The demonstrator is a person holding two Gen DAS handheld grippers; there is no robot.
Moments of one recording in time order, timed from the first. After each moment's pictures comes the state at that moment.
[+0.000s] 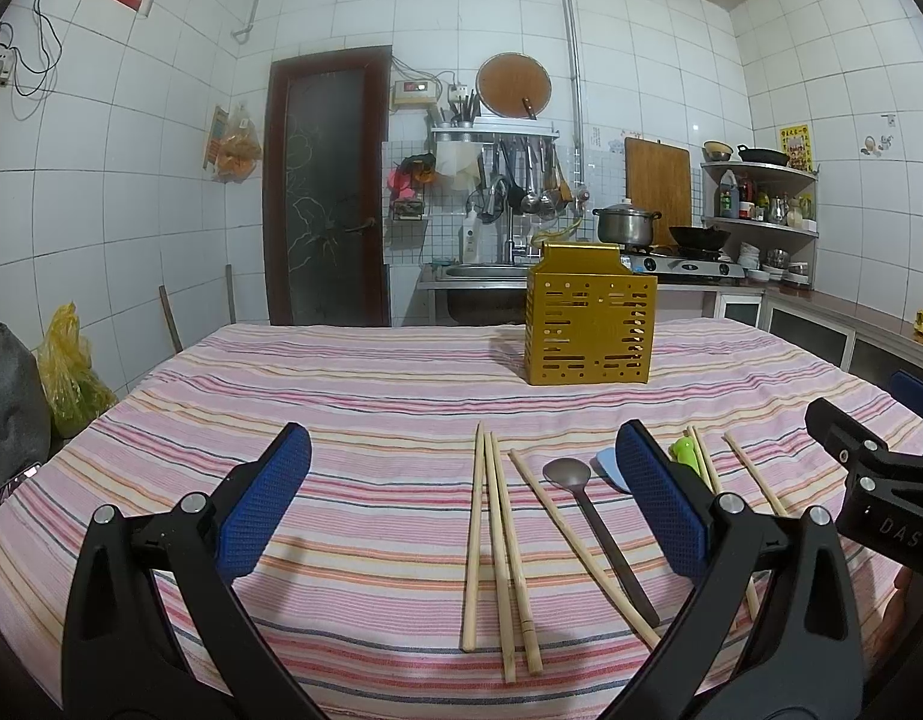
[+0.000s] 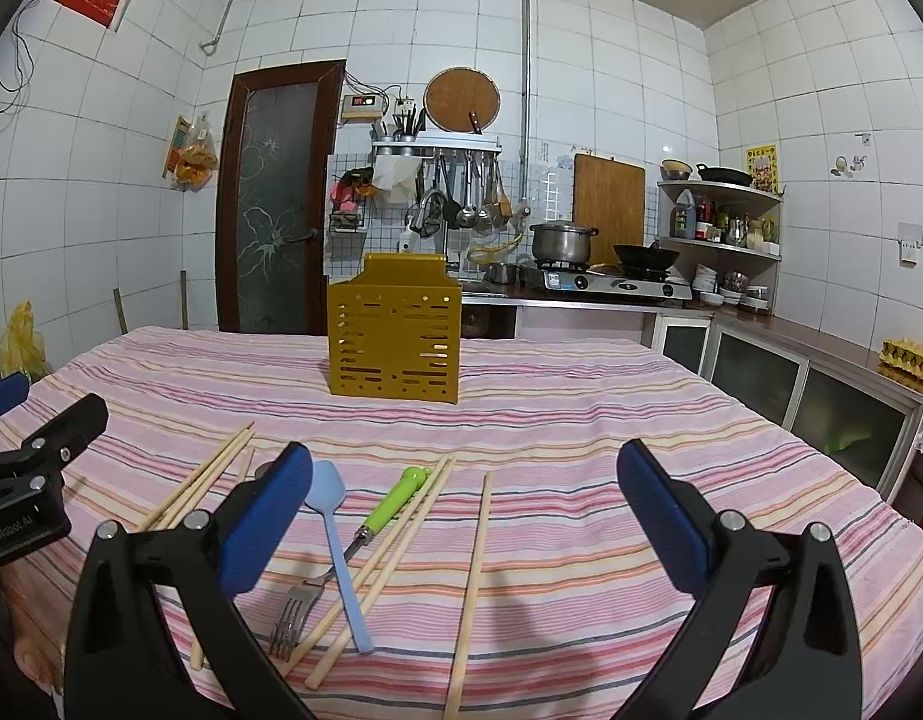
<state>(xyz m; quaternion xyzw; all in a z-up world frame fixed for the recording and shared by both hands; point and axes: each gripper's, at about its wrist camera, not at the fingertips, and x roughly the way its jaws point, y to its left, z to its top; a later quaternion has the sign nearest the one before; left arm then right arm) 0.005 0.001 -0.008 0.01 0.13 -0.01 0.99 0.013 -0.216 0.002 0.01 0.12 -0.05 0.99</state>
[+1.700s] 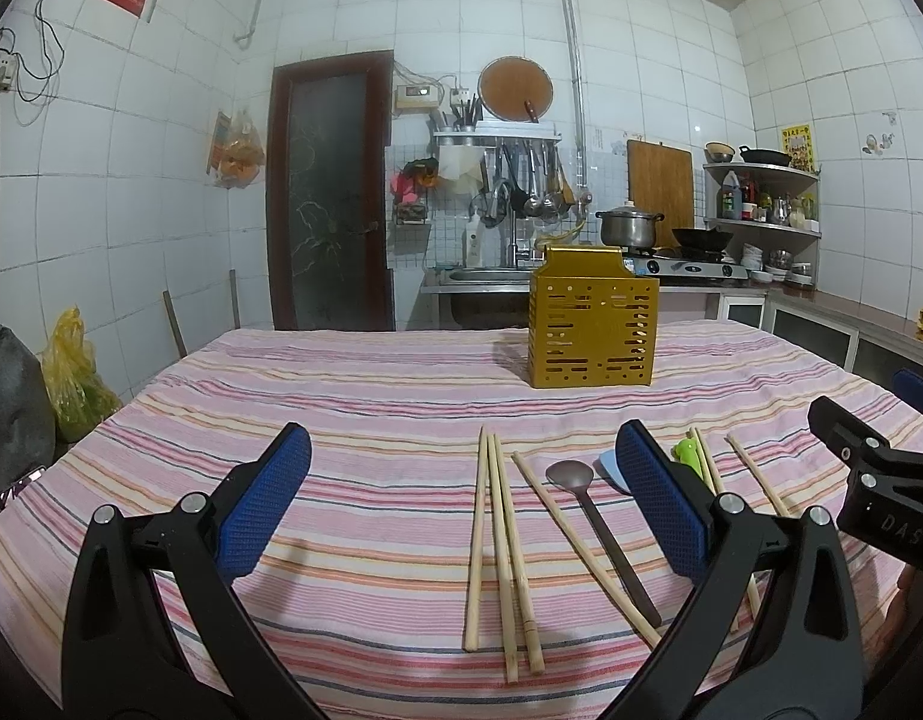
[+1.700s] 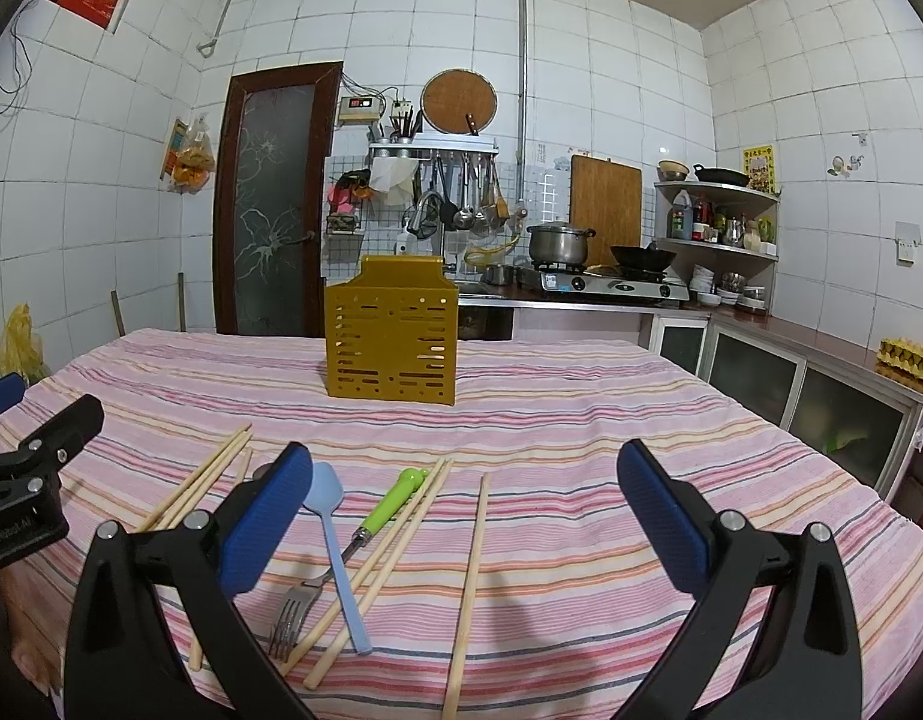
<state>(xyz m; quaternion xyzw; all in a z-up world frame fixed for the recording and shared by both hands) -0.001 0.005 -0.003 0.01 0.12 0.00 0.99 0.012 -0.217 0.004 0.01 0.12 -0.05 0.99</state>
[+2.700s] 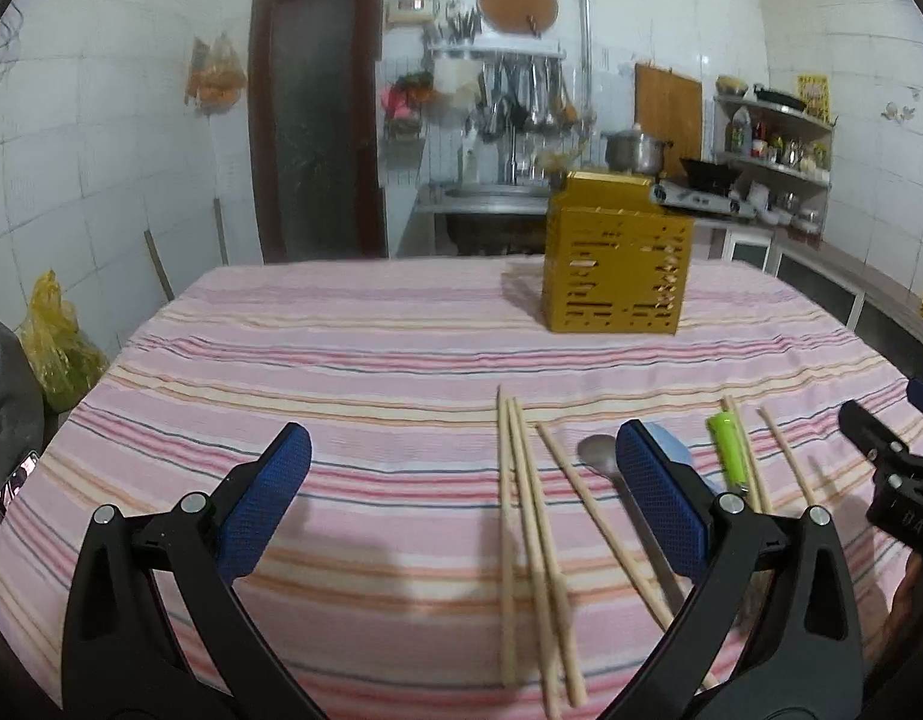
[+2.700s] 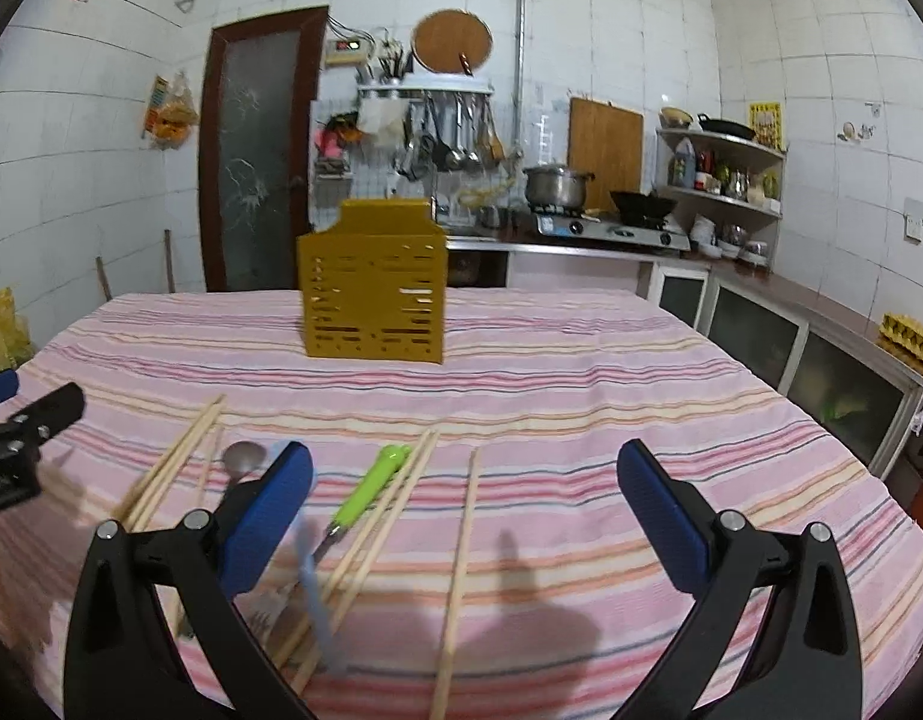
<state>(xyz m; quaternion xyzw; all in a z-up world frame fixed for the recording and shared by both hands) 0.074 0.024 0.005 0.01 0.25 -0.01 0.97 0.071 -0.231 0.003 0.01 0.21 -0.07 0.98</state>
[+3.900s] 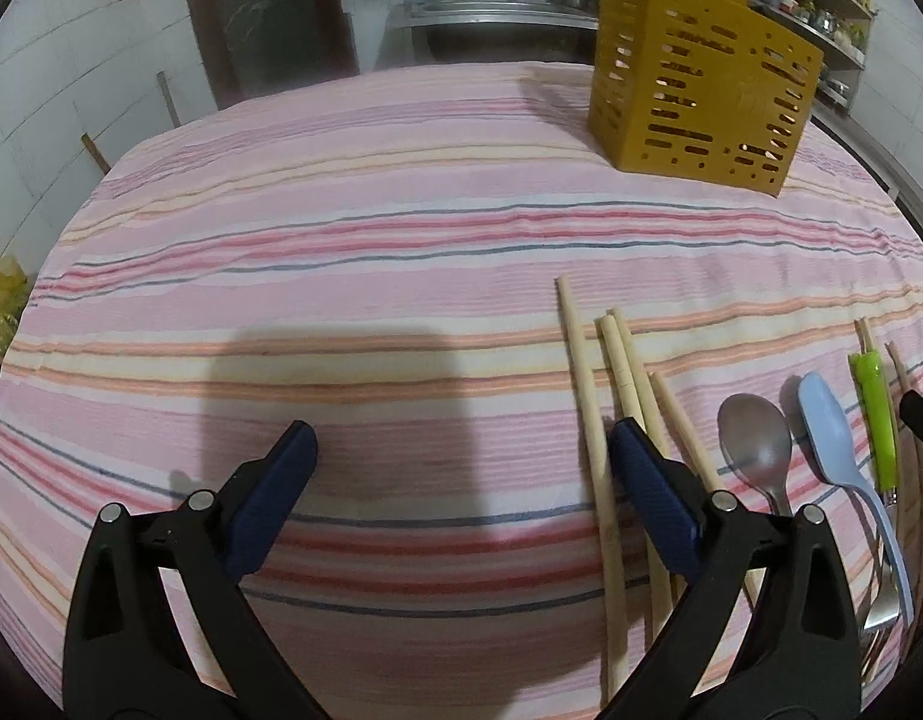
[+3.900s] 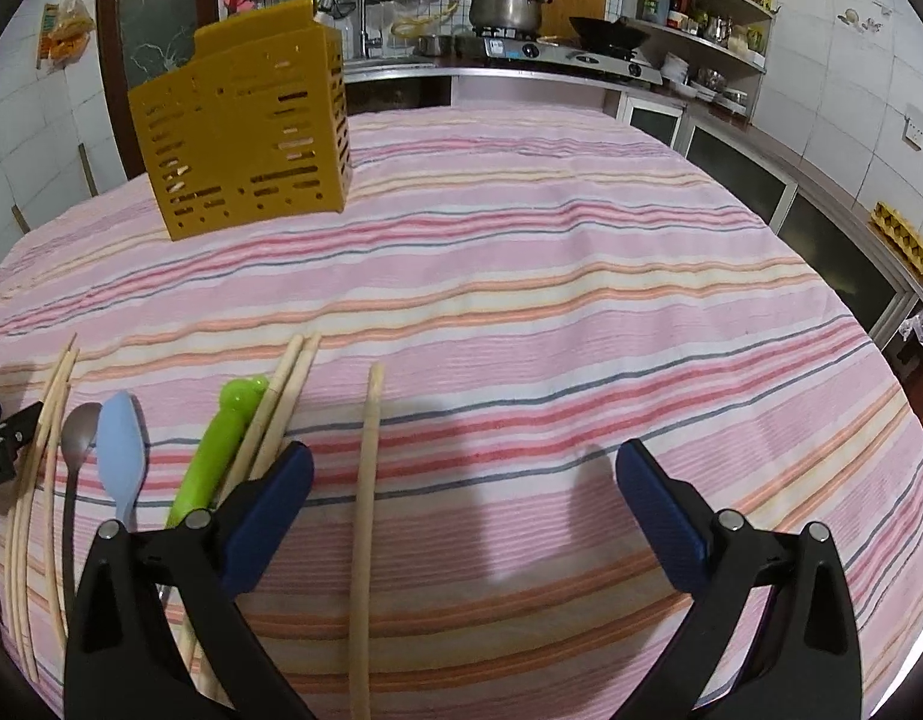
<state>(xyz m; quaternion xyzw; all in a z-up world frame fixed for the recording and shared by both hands) 0.216 0.028 -0.066 0.04 0.46 -0.03 0.89 0.166 -0.266 -0.057 0.05 0.40 -0.12 0.91</state>
